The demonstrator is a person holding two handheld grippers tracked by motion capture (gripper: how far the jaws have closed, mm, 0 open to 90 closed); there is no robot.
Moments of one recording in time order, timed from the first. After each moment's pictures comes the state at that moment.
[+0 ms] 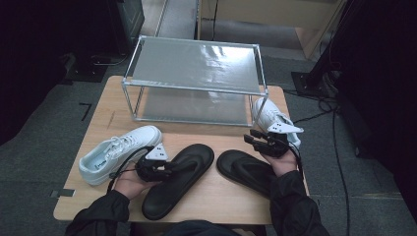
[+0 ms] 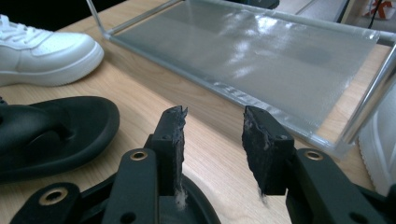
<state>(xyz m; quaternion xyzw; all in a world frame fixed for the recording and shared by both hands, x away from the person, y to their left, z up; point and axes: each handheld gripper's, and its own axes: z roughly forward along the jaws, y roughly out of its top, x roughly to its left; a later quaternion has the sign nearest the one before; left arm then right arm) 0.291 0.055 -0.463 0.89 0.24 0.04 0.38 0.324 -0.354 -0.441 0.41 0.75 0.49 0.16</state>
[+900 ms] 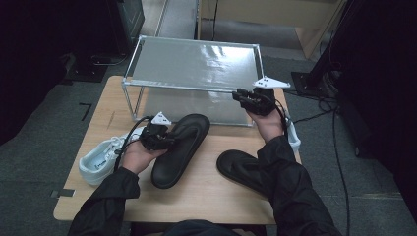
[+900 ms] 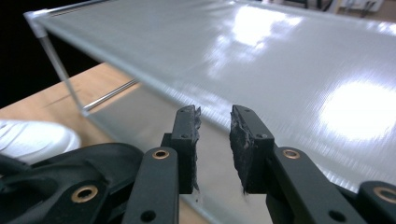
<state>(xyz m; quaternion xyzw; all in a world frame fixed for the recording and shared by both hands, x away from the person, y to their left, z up) 0.360 0.040 -0.422 0.86 0.34 0.08 0.37 0.402 -0.299 -0.345 0.40 0.74 0.49 0.23</state>
